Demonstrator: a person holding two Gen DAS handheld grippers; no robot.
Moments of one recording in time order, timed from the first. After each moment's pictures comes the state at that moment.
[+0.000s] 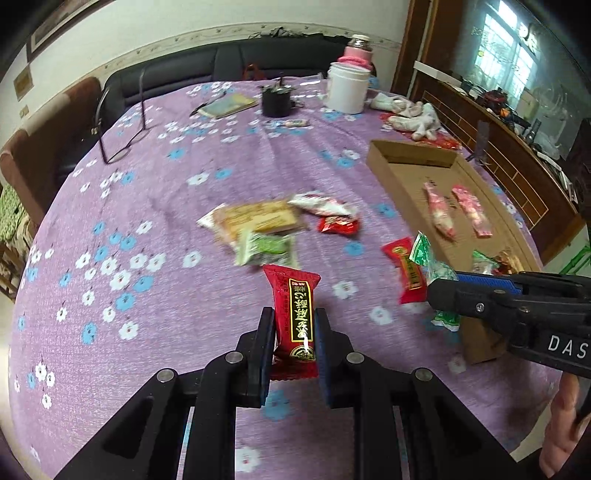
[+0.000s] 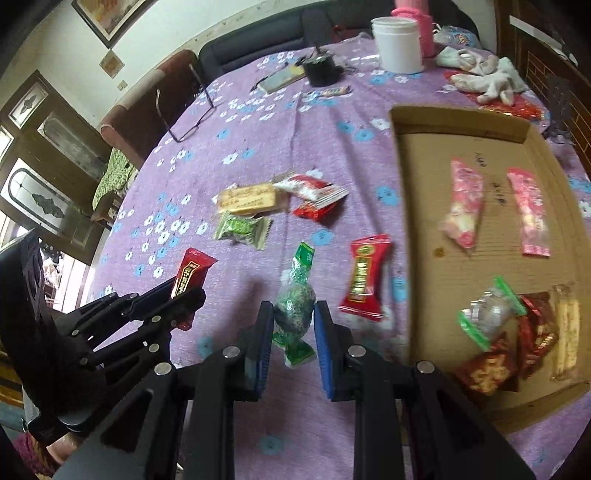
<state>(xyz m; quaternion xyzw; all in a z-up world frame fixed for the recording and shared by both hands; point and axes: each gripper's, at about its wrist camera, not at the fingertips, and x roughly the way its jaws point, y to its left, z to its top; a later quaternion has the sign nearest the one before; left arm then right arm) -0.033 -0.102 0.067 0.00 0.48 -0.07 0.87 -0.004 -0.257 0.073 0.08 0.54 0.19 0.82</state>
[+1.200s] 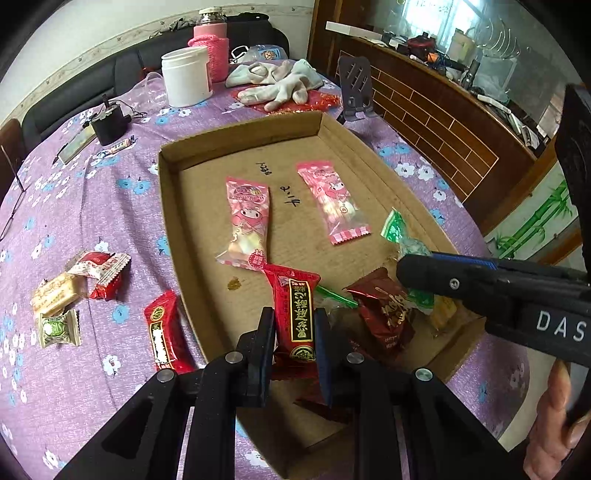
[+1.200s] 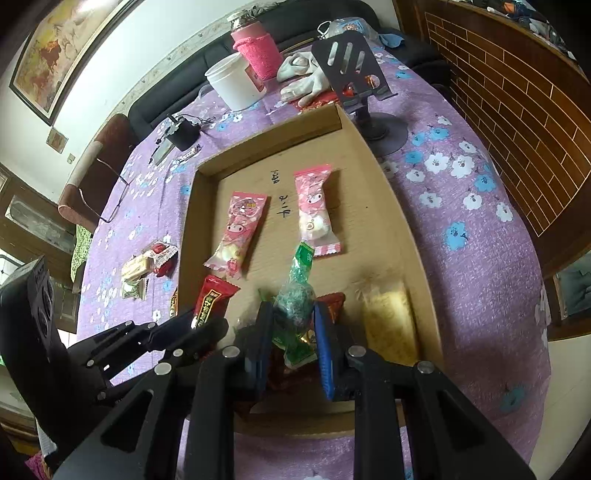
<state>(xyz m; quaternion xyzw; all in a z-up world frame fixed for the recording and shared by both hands) 0.009 -0.299 0.057 0.05 0.52 -0.19 0.83 0.008 -0.443 0.066 0.17 0.53 0.09 0.82</state>
